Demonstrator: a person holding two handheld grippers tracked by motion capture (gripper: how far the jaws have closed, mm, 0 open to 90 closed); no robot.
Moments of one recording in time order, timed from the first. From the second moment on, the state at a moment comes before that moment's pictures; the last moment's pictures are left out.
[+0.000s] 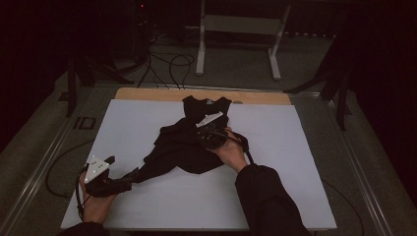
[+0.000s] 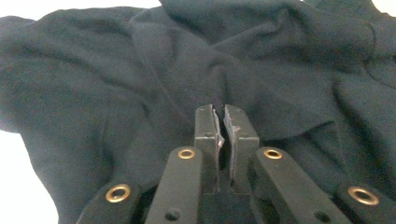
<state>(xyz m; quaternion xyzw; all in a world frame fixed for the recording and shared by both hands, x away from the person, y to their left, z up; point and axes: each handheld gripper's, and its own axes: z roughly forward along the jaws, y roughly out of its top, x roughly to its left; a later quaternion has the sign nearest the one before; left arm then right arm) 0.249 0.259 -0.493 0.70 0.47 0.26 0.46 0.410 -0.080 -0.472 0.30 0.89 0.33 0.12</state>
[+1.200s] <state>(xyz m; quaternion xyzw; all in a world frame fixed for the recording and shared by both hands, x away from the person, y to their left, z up) 0.250 0.257 -0.496 0.71 0.48 0.25 0.46 0.332 -0.162 -0.457 0.28 0.88 0.35 0.12</state>
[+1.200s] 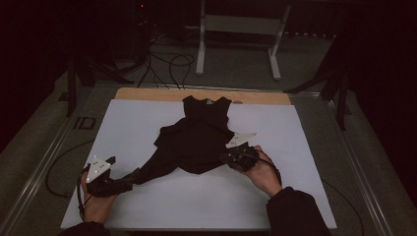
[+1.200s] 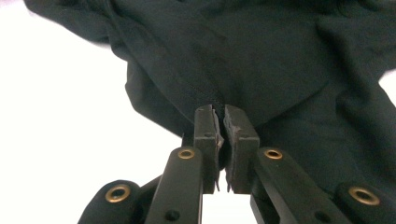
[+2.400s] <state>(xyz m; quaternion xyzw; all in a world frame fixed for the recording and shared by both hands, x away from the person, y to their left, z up) 0.265 0.246 -0.505 0.73 0.49 0.21 0.43 0.268 -0.219 -0.465 0.30 0.88 0.36 0.10</state>
